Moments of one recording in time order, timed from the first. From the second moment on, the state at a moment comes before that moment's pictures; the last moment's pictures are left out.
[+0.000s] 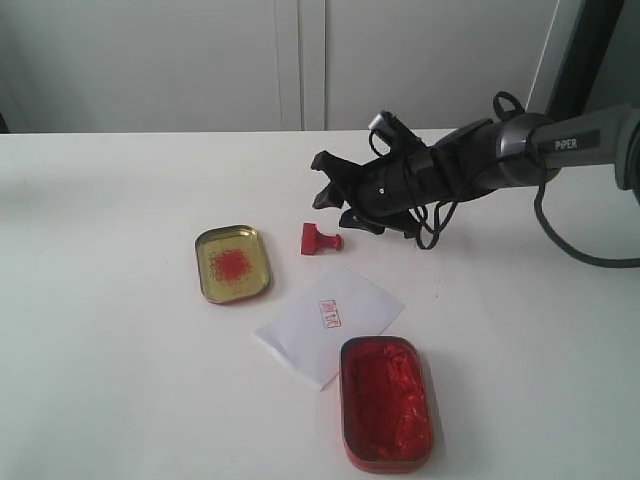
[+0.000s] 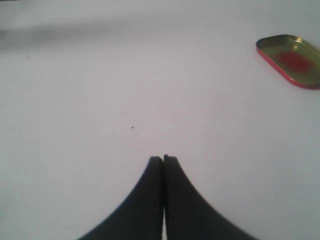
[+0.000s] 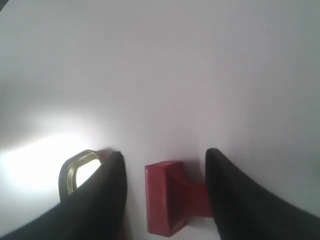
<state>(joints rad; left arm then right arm) -0.01 0.00 0.02 -0.07 0.43 0.08 0.32 2.24 -1.51 1.26 0.45 -0.54</state>
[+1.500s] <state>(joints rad) -0.01 0.00 0.02 -0.07 0.43 0.08 0.32 2.00 -1.51 0.60 0.77 -0.26</state>
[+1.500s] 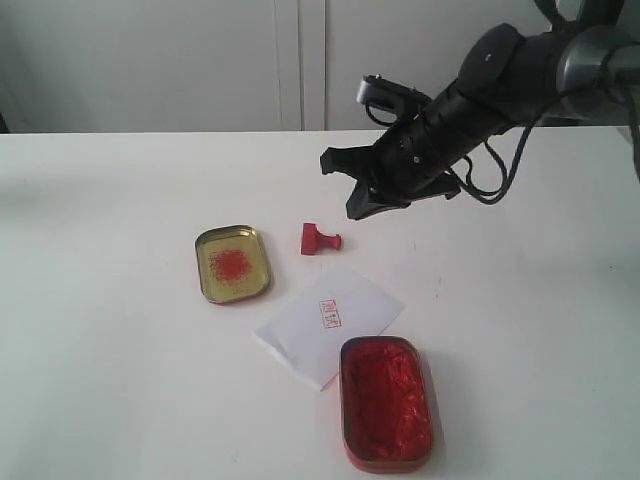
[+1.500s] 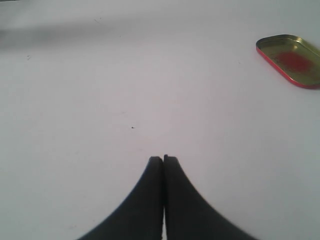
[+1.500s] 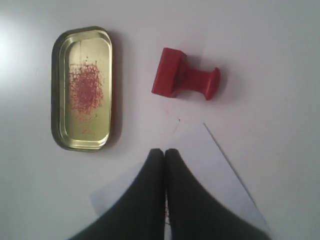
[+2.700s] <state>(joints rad) -0.01 0.00 0.02 -0.07 0.43 0.08 0.07 1.89 -1.50 0.06 1.15 0.13</state>
